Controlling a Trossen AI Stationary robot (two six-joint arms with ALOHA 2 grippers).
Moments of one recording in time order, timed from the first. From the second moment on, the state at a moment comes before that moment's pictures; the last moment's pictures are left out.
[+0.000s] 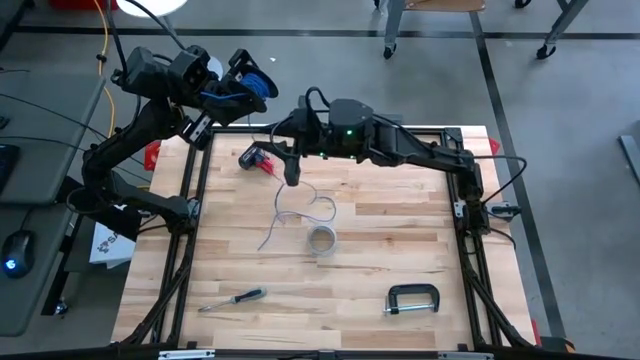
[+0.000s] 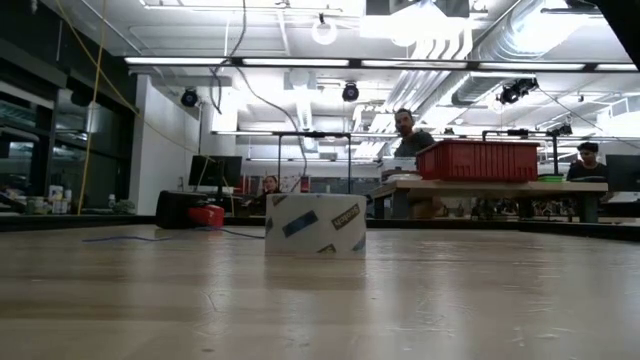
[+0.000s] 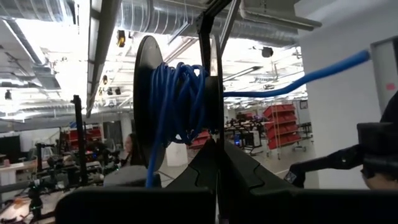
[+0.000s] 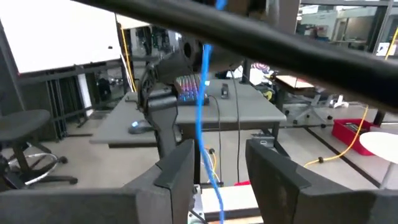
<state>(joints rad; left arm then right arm) 0.46 1.30 1.64 0.34 0.89 -0.41 -0.04 2.02 2.36 -0.34 0.05 -0.02</state>
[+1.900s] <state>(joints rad) 0.44 1.31 1.64 0.38 0.73 -0.38 0.01 2.01 2.36 -0.38 0.05 0.02</state>
